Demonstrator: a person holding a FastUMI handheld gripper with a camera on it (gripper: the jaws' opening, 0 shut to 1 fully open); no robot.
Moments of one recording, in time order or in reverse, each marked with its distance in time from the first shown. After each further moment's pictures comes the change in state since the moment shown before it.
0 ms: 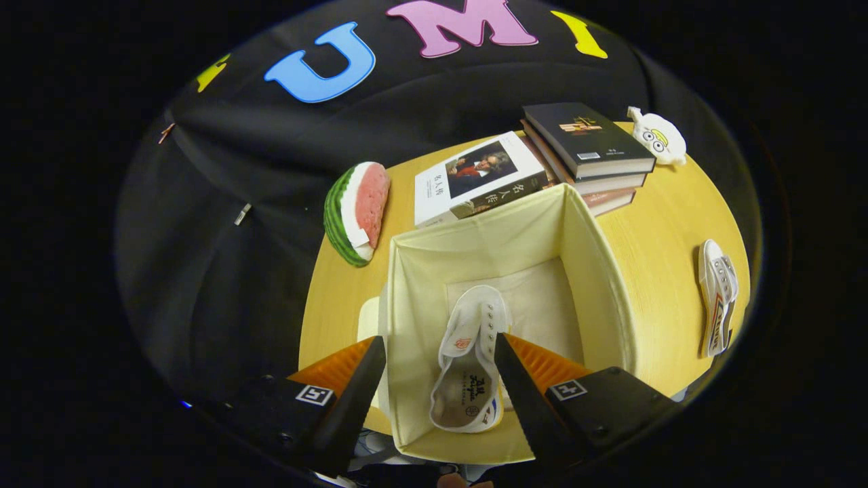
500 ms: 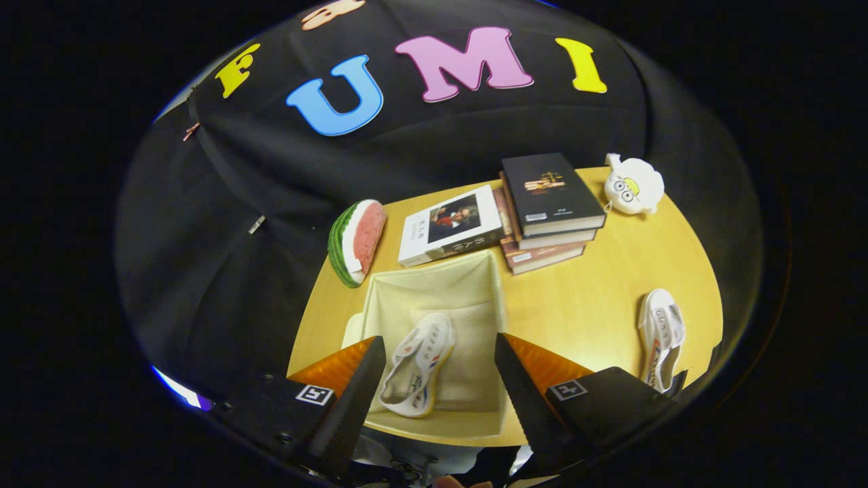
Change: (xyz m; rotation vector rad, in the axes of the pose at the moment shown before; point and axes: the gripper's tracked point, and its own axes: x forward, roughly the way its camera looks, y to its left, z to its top) arm -0.108 -0.093 0.060 -0.086 -0.156 -0.027
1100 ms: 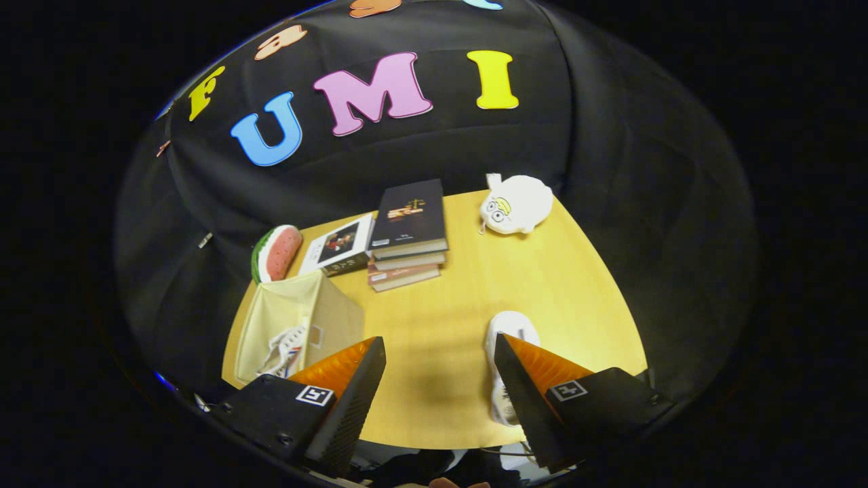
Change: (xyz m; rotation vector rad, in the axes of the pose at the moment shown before) arm -0.063 -0.245 -0.005 -0.019 -0.042 -0.196
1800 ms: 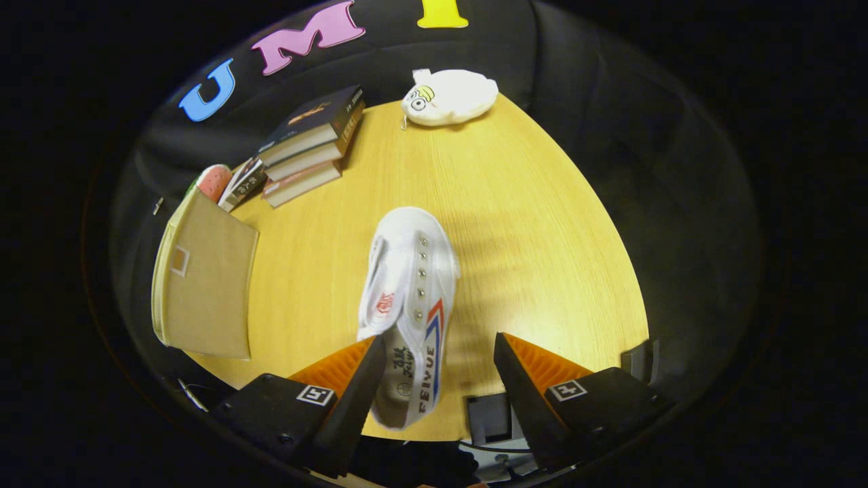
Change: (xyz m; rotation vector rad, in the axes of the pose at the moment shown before) arm 0.095 -0.120 -0.139 0.011 0.320 -0.091
